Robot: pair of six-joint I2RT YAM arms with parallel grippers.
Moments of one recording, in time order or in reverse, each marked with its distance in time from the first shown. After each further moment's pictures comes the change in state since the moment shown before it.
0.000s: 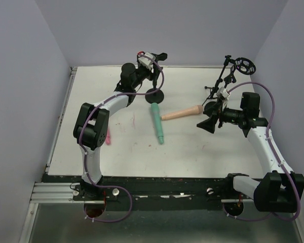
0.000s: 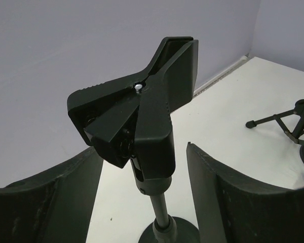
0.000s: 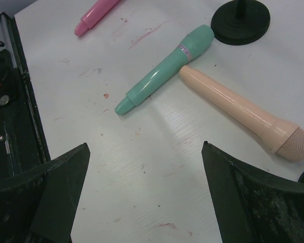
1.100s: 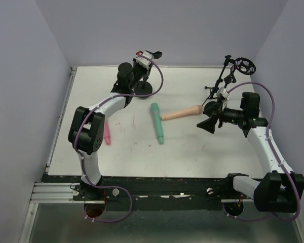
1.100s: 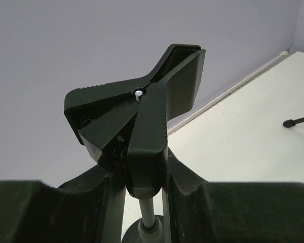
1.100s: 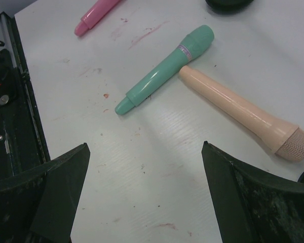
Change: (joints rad) left arm -0.005 -0.062 -0.031 -0.024 -0.115 0.123; right arm 0.000 0.000 0.000 0.000 -0.001 -0.003
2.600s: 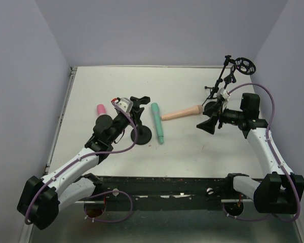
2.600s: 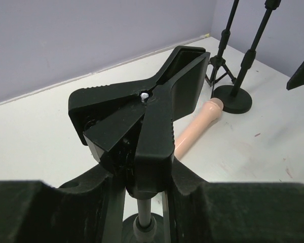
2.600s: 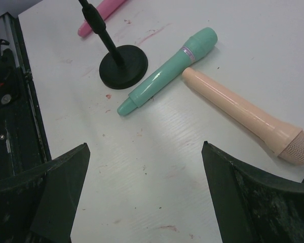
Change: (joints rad) left arm -0.184 -0.978 -0.907 -0.134 -0.143 -0.263; right arm 0.000 -0.014 -0.019 0.021 -0.016 0.004
